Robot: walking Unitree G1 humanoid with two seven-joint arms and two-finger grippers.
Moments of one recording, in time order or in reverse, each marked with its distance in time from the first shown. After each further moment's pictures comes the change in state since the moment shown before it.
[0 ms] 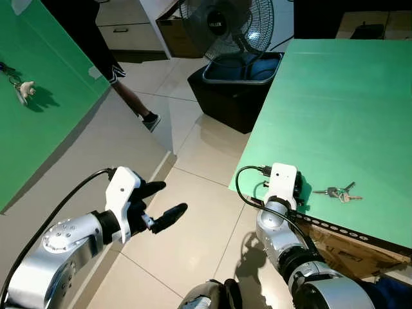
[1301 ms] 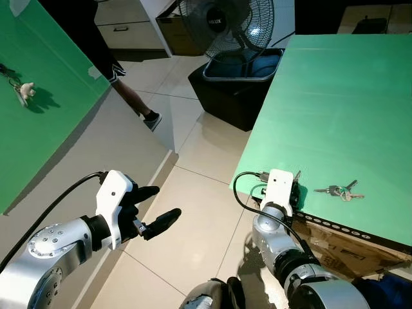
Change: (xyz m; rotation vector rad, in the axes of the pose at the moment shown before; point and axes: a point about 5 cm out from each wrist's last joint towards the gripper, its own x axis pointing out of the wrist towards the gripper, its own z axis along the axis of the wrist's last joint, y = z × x) left arm -0.015 -0.001 0.002 -0.013 0.035 0.006; right arm -0.009 0.005 -0.013 0.011 0.101 -0.003
